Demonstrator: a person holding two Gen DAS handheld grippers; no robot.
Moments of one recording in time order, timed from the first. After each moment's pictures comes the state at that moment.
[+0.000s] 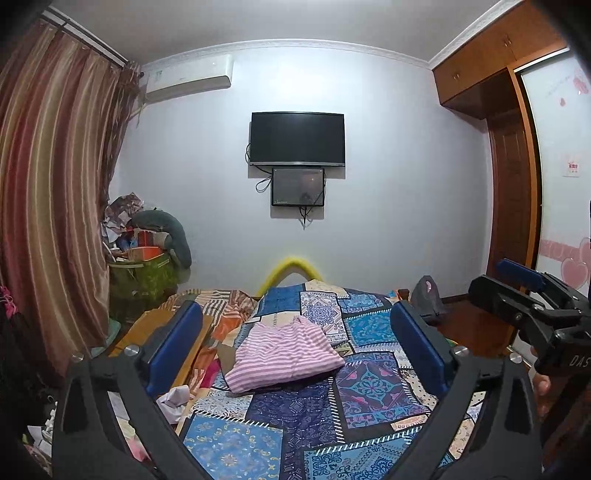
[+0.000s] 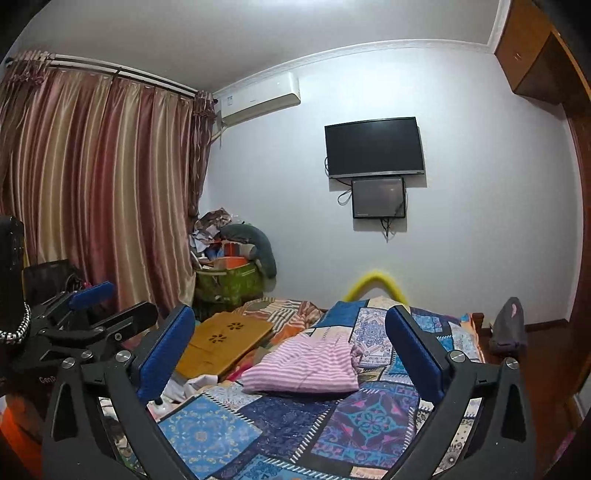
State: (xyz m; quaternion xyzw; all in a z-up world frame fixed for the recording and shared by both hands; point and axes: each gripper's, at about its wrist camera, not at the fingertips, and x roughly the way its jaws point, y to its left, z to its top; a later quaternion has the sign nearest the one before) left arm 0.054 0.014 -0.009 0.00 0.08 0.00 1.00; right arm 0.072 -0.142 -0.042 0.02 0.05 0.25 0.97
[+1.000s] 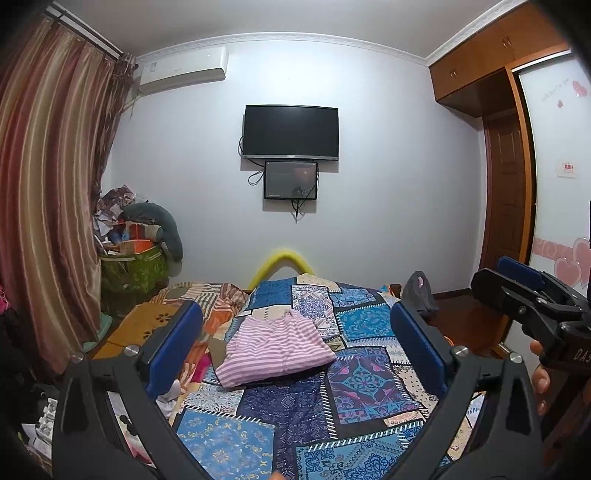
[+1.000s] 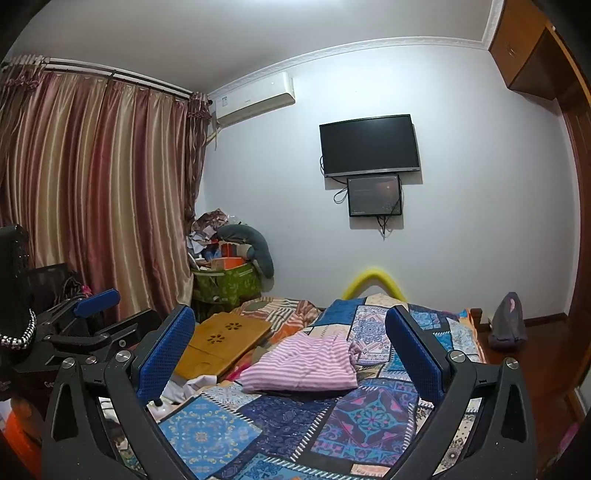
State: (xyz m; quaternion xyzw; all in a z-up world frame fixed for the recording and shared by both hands) left arm 0.061 0.014 -0.015 -0.01 0.09 -0.02 1.00; right arm 0.070 -0.147 -0.036 0.02 0.06 0.24 0.97
